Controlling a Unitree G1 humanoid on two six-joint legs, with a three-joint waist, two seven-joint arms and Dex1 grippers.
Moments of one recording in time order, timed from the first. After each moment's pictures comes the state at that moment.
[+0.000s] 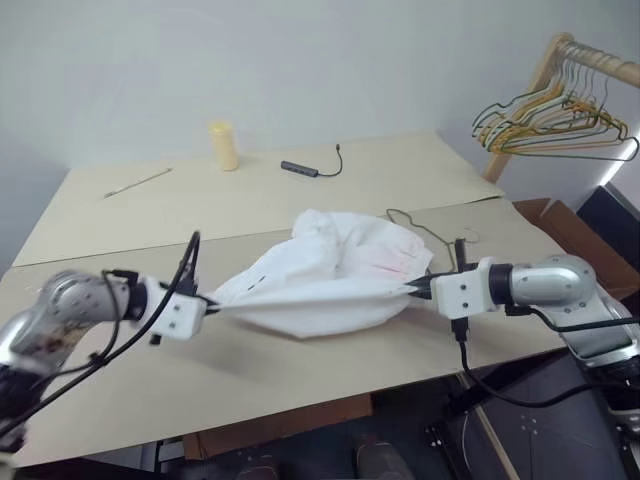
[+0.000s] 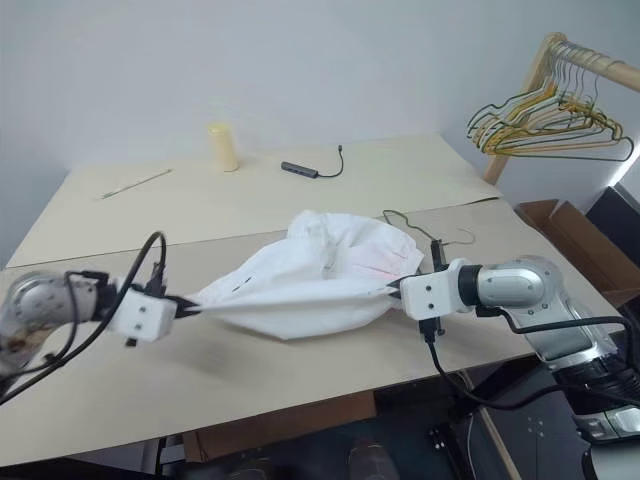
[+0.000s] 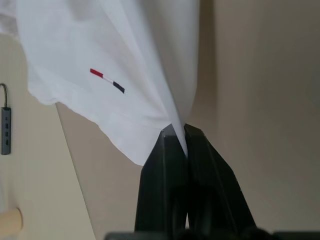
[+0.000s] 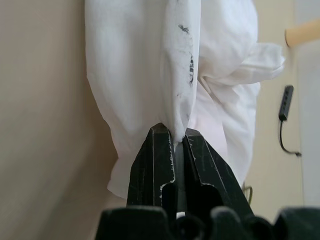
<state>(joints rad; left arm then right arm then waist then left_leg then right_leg) -0.07 1.19 -0.04 -0.08 -0.03 -0.39 -1.09 -0.42 -0.94 0.23 -0.07 -0.04 -0.26 1.09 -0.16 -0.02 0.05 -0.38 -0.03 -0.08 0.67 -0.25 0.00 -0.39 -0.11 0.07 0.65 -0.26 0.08</state>
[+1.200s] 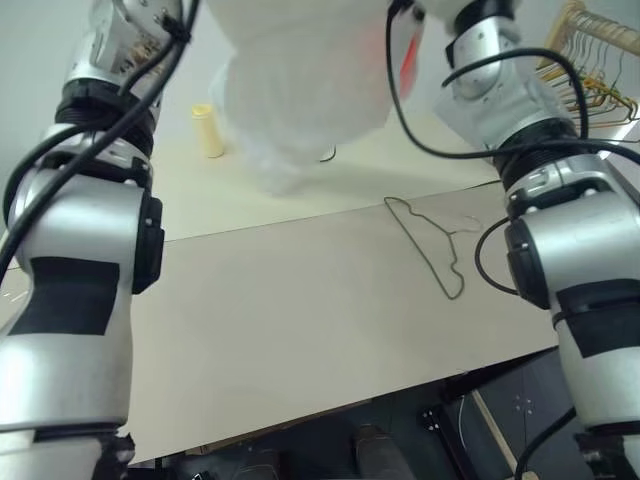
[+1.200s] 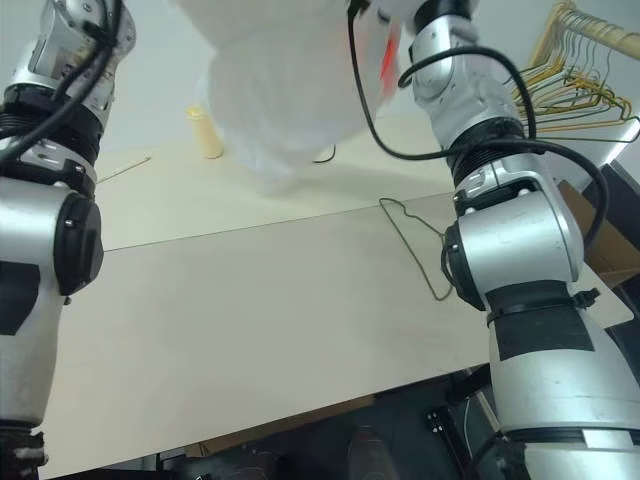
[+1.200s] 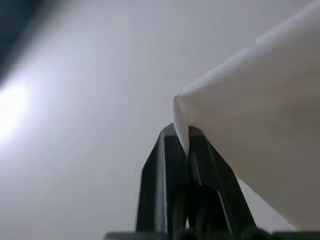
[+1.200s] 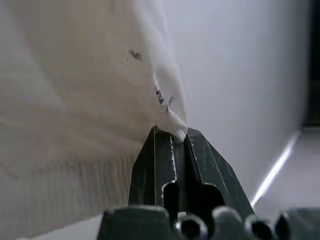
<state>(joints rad) -1.75 0.54 -0.27 1.29 0.51 -0.37 0.60 -1.68 -0.45 0.30 1.31 -0.51 -0.36 -0.49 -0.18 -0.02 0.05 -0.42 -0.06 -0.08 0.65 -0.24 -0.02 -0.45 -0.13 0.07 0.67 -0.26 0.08</state>
